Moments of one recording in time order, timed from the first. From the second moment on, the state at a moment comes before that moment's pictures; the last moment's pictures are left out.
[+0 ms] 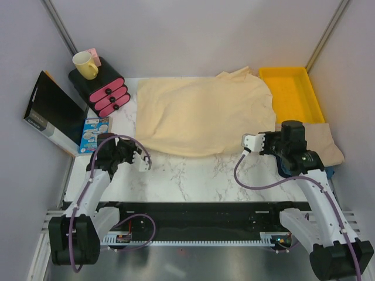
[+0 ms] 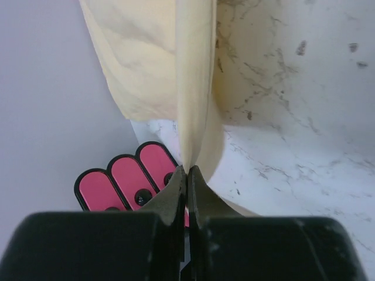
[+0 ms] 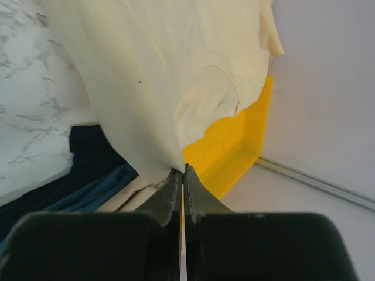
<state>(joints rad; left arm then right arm) 0.03 1.02 0.53 -0.21 0.47 1.88 0.12 0.90 0.82 -0.54 -0.20 -1.43</state>
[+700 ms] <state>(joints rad) 0.03 0.96 0.50 -0.50 0.42 1.96 0.13 0.96 1.01 -1.11 -0.26 -1.58</state>
